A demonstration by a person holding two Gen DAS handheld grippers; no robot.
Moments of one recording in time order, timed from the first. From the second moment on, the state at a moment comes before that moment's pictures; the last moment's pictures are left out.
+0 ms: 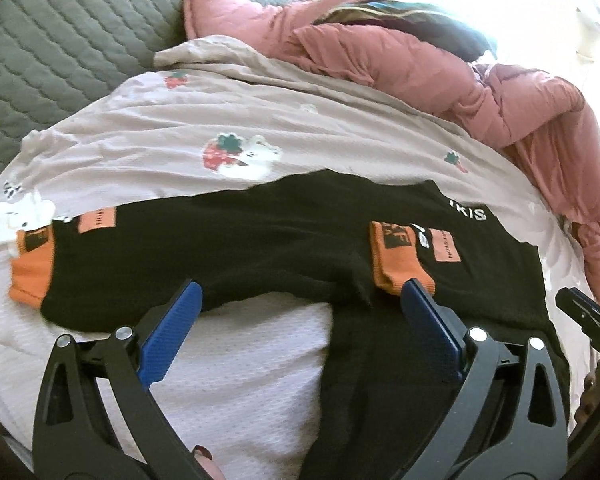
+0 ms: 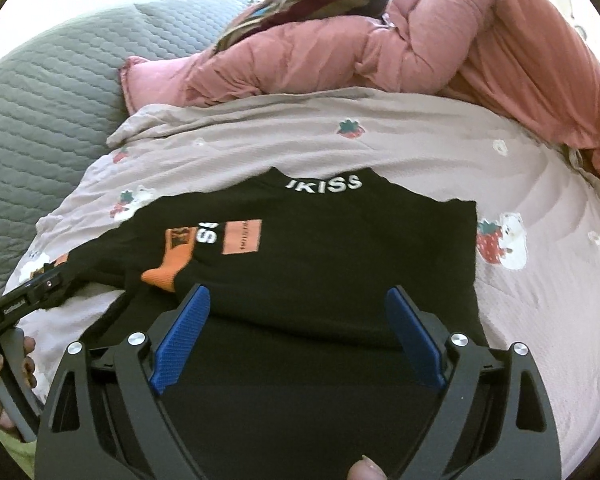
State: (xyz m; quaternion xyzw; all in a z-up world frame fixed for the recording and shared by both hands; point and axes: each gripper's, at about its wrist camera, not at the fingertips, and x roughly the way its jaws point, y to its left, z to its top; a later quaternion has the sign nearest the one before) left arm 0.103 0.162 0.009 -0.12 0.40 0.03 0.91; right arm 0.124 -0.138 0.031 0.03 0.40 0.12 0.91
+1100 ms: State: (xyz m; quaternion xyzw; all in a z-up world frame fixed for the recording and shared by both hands) left arm 0.055 0.314 -0.005 -0.18 0.39 0.22 0.88; right arm 0.121 0.016 0.045 -0.05 0.37 0.26 0.89
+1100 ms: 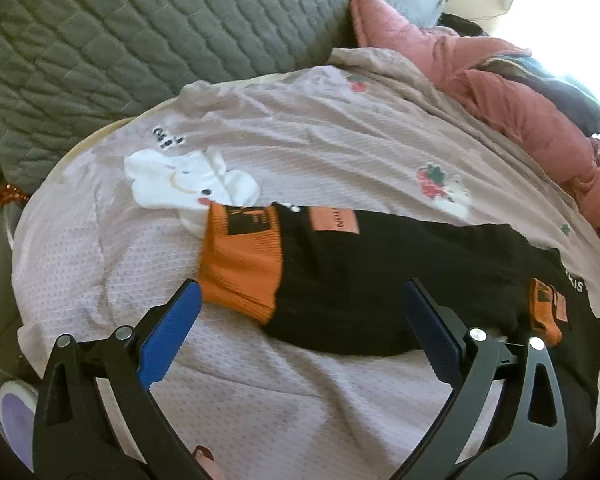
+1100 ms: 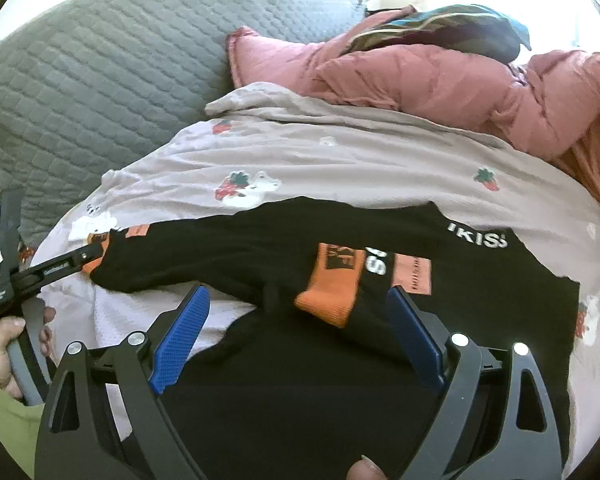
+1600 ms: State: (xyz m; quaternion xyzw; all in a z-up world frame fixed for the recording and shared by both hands) left arm 0.068 0.331 -0.034 -0.20 0.38 0.23 0.88; right arm 0.119 0.036 0.029 -0.07 0.38 0.27 0.88
